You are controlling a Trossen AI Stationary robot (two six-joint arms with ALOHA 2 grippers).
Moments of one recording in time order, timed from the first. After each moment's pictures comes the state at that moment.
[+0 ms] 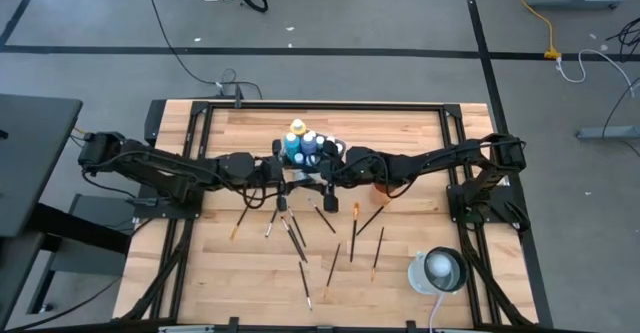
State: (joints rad) left arm -0.07 1.25 0.64 0.50 -0.25 0.17; right arm -0.02 1.71 1.03 0.42 -0.01 -0.13
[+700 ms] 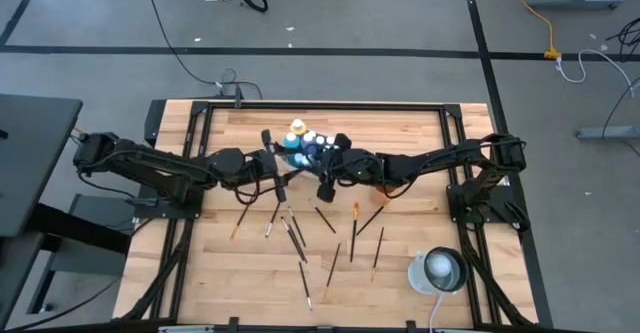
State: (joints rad) left arm -0.07 1.18 0.64 0.55 -0.40 0.25; right arm -0.02 1.70 1.03 0.31 0.33 -0.02
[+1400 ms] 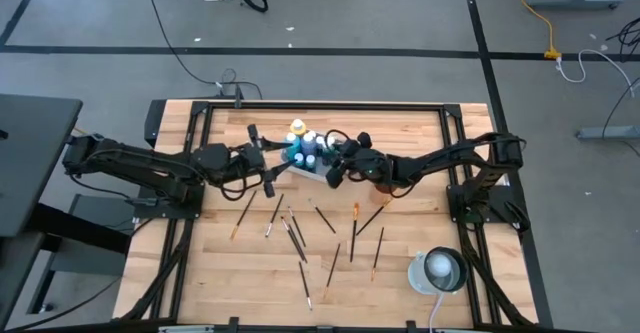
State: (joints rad) left arm -0.07 1.03 0.64 0.40 -0.43 0.24; right arm -0.10 1.73 0.78 0.63 0.51 0.20
